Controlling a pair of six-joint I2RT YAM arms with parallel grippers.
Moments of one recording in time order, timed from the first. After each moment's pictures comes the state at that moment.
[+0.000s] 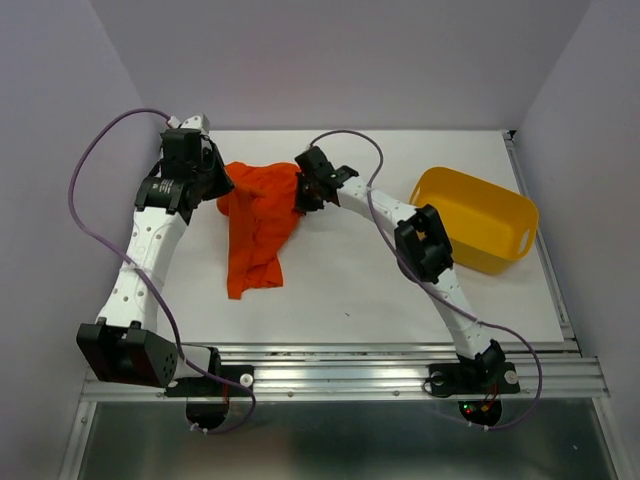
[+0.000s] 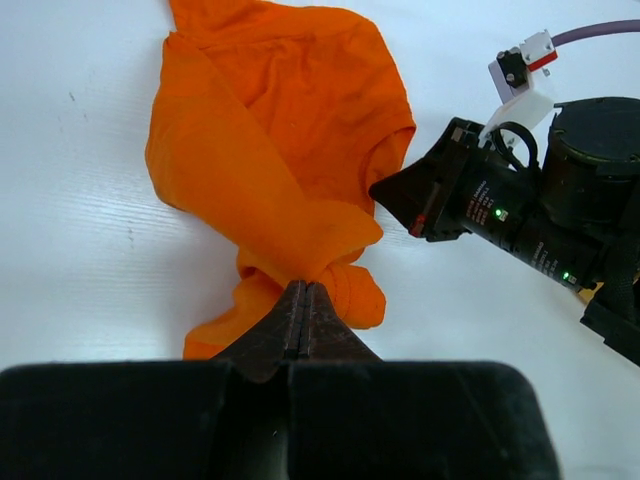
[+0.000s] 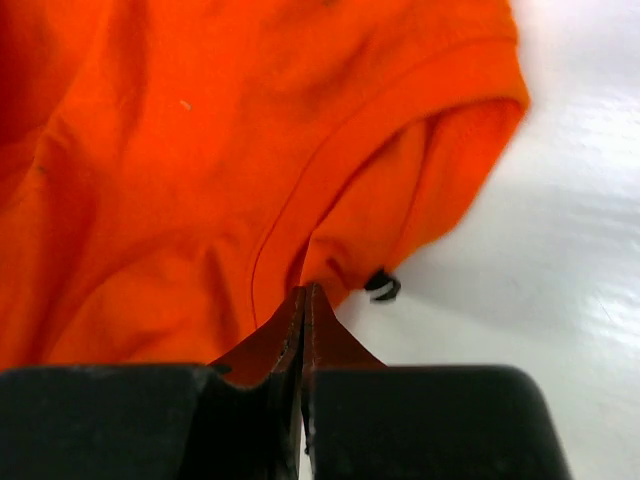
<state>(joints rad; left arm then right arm) -0.13 1.32 1.39 -0.70 0.04 -0.40 0.68 2.50 2.24 -0.58 0.00 0.67</state>
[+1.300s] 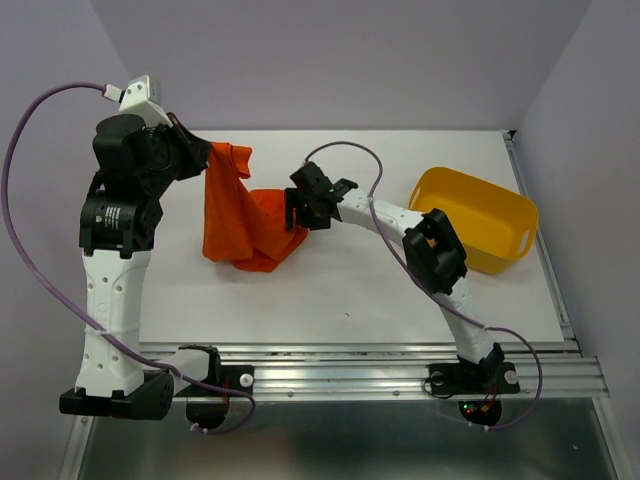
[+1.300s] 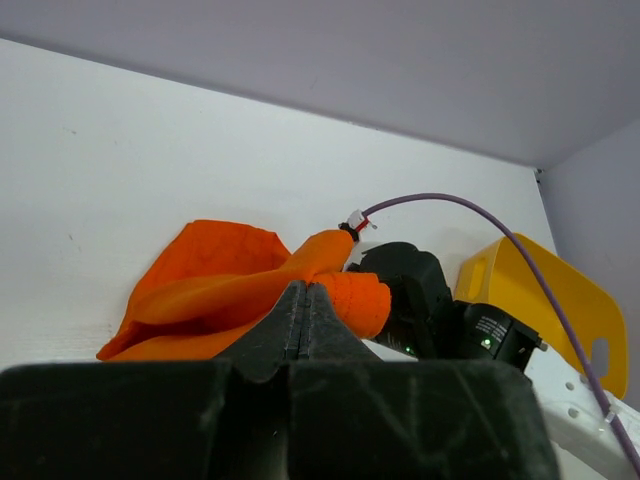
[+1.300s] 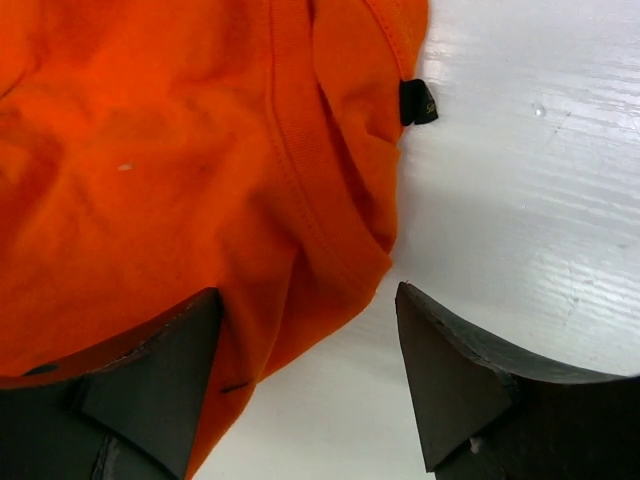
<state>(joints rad) -0.10 1.15 1.70 -0.79 0.10 -0.41 0.77 2.27 1.94 -0.57 0.06 0.65</state>
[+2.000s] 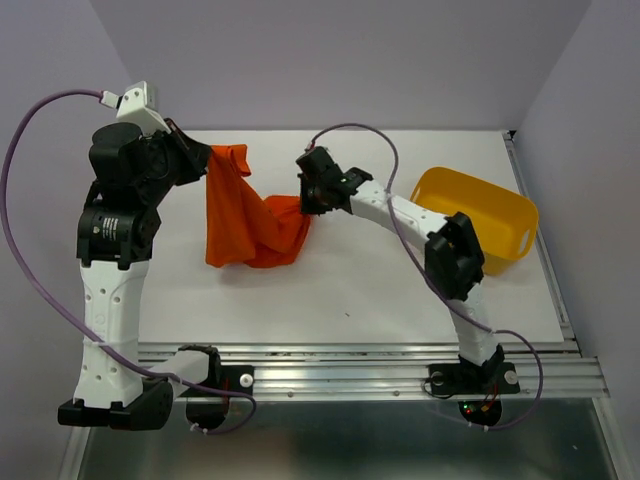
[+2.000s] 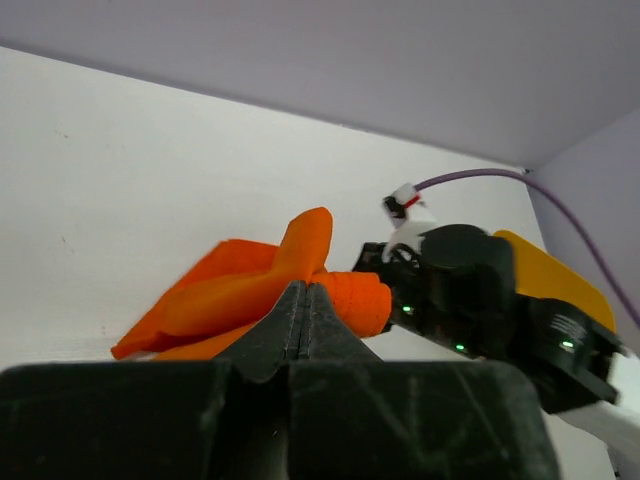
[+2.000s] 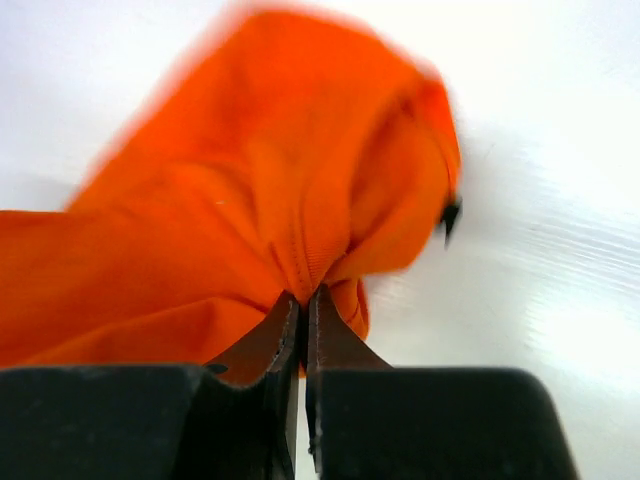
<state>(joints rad) -0.10 1.11 1.66 -0.77 0.12 -0.42 0.77 2.24 1.96 -0.60 0.12 0.63</state>
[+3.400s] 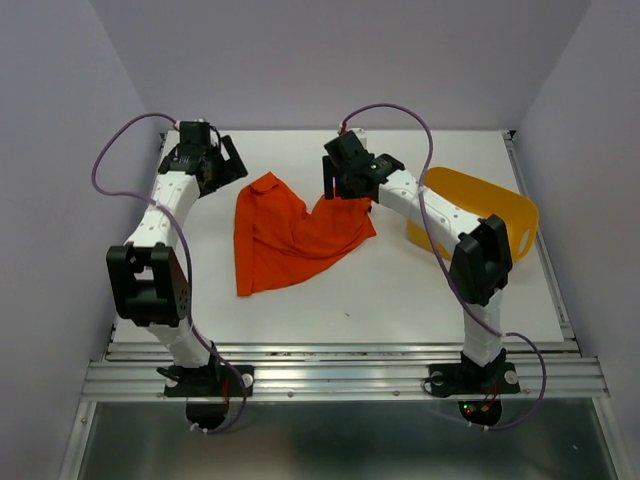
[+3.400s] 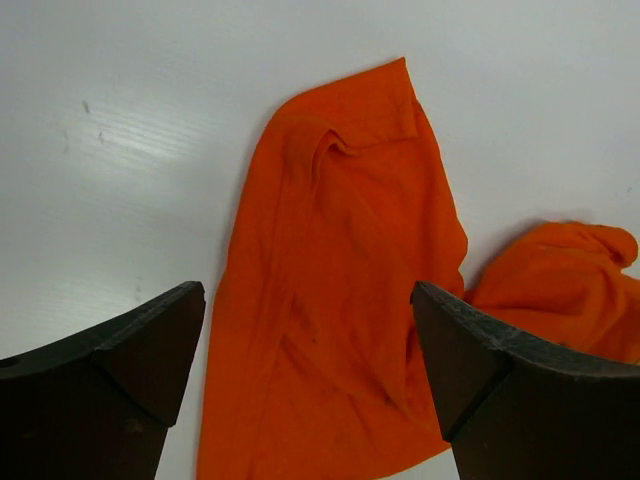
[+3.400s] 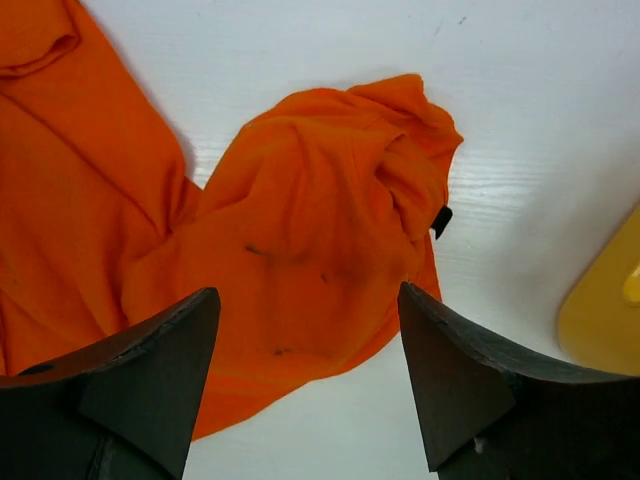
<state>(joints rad) -0.04 1.73 1.51 -0.57 0.02 -0.46 0.67 2.02 1.91 -0.73 0.40 0.46</state>
